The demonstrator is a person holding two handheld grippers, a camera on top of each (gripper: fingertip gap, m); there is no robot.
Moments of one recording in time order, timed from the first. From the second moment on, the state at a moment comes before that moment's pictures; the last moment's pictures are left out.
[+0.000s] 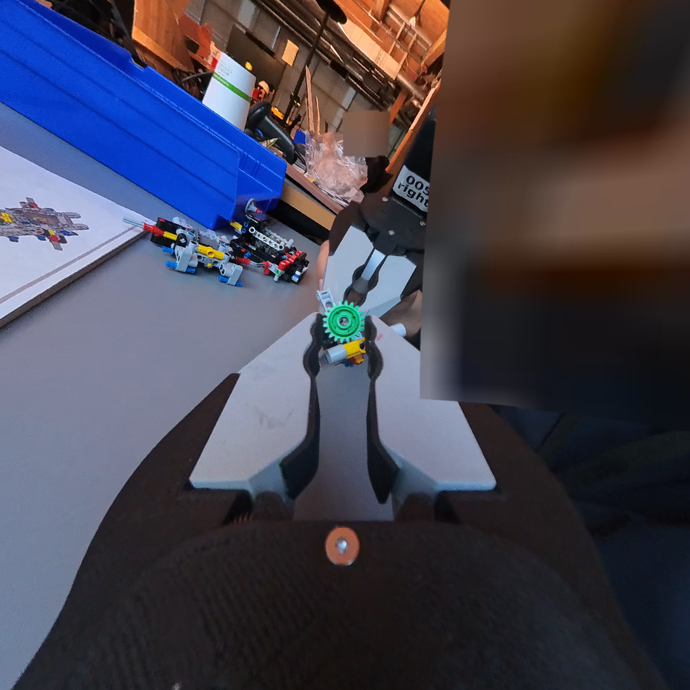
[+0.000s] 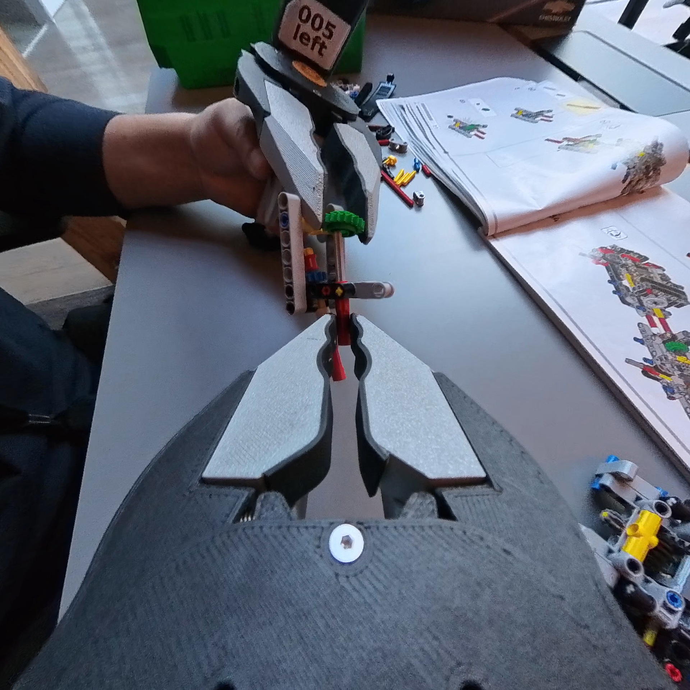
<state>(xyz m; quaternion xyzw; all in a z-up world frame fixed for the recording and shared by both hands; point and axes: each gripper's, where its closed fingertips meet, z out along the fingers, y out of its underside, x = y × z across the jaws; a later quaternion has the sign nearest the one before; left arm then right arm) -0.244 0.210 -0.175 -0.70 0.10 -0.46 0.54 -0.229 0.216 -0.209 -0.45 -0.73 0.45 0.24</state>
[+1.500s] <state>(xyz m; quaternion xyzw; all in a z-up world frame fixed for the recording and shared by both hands) -0.249 0.211 -0.194 -0.76 0.15 -0.33 0.54 -0.232 0.216 -0.226 -0.44 -0.73 0.48 0.21</state>
